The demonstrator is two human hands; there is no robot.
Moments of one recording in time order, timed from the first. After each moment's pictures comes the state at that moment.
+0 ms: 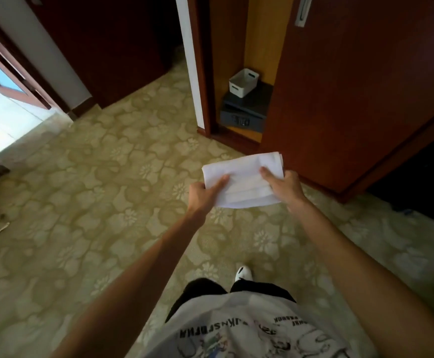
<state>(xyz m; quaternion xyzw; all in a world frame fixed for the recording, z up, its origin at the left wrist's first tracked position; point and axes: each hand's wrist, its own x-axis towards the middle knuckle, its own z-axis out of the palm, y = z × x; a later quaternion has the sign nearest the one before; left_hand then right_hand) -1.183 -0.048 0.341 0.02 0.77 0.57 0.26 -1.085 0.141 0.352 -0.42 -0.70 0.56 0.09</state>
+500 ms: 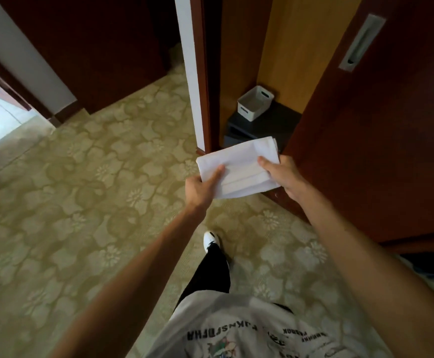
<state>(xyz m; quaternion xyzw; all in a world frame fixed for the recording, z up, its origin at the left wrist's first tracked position) -1.509 0.158 0.305 -0.05 0.75 0.62 0.22 -1.445 0.360 0.326 -0.37 -0.71 0.60 0.02</state>
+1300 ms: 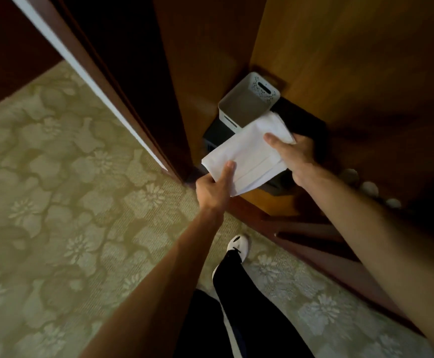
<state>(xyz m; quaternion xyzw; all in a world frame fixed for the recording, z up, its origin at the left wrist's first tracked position) -1.891 0.519 0.052 -0.15 0.71 0.60 0.32 -1.864 0.704 0.077 -0.51 -0.64 0.57 0.07</state>
